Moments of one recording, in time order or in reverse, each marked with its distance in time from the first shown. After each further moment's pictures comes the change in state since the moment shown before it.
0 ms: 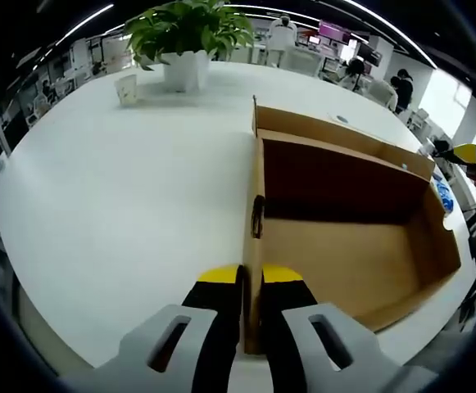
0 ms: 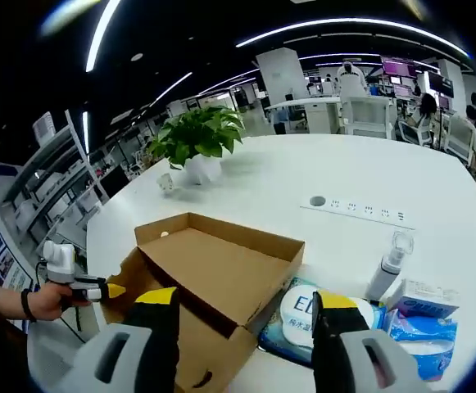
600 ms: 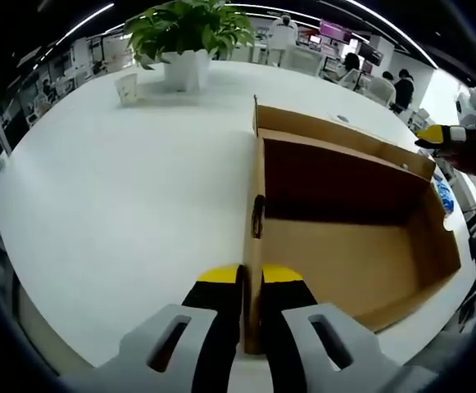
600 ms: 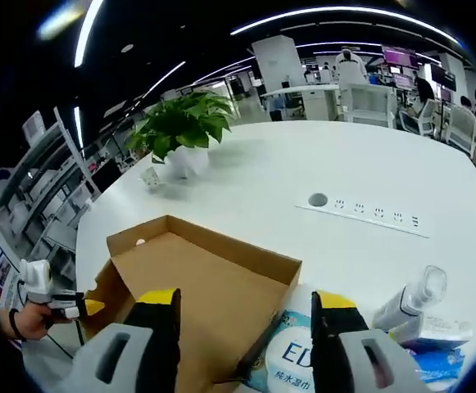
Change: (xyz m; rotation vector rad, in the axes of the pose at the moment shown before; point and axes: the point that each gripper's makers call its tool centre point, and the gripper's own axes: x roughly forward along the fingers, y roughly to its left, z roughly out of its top) left arm 0.000 0.000 -0.001 -0.005 0.002 0.004; right arm 0.063 -0.026 0.016 0.039 0.072 -0.026
